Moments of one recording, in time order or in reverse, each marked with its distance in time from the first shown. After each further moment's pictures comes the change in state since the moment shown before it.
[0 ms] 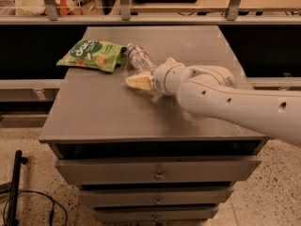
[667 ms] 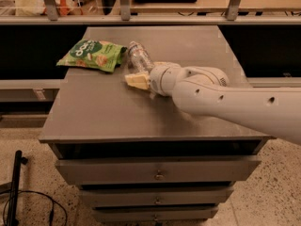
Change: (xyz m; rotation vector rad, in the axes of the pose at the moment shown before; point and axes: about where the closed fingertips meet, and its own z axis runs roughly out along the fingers) arm 0.005 0.004 0.016 -0.005 0.003 -0.010
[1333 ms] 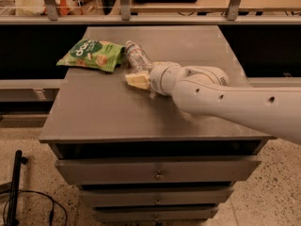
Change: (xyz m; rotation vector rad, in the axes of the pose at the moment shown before) arm -0.002 0.000 -0.001 0.000 0.000 0.000
